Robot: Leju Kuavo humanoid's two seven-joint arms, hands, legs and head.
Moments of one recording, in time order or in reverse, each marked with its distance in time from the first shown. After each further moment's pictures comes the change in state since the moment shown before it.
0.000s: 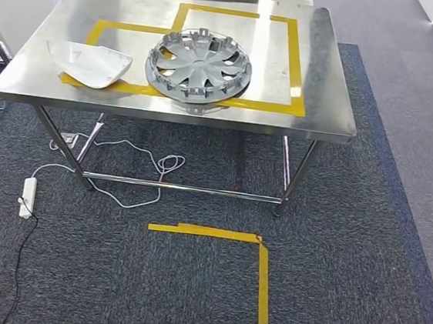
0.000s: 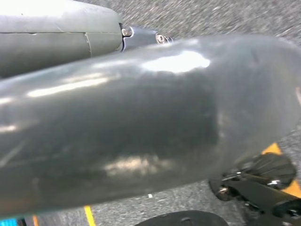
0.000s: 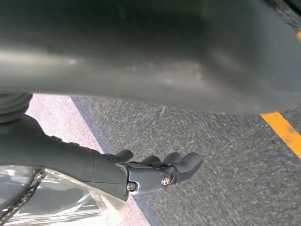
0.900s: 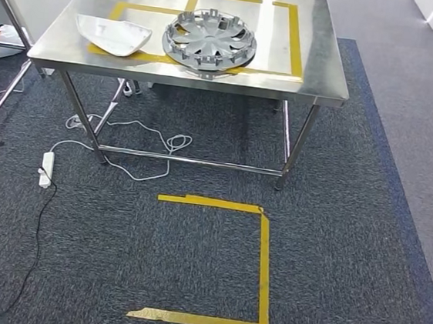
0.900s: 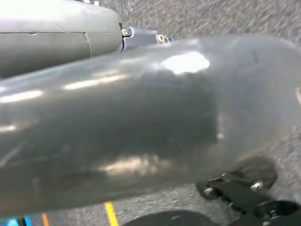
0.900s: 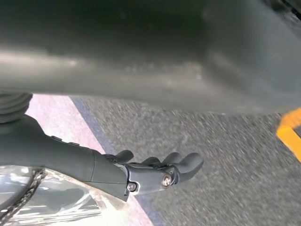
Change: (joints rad) left arm 0.000 -0.001 0.024 0.006 0.005 0.004 -0.002; right arm -0.017 0.016 0.000 0.017 0.013 -0.010 0.003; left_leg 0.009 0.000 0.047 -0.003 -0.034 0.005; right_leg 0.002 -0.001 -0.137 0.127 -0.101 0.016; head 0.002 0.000
